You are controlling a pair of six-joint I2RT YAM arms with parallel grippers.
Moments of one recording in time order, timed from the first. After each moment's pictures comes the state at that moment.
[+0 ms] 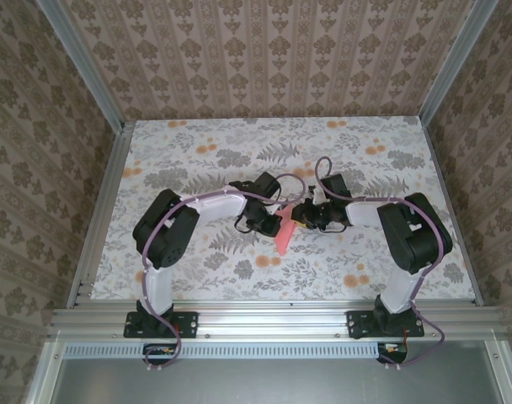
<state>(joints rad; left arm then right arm) -0.81 1.97 1.29 -0.59 0.30 -0.23 0.31 1.78 0.80 0.02 -0.64 0.74</state>
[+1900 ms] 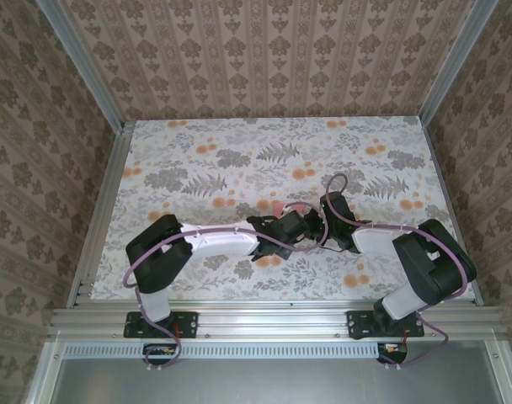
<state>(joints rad) -1.16 1.82 1.16 -0.46 -0.30 -0.43 0.44 1.53 0.54 0.22 -0.34 1.16</state>
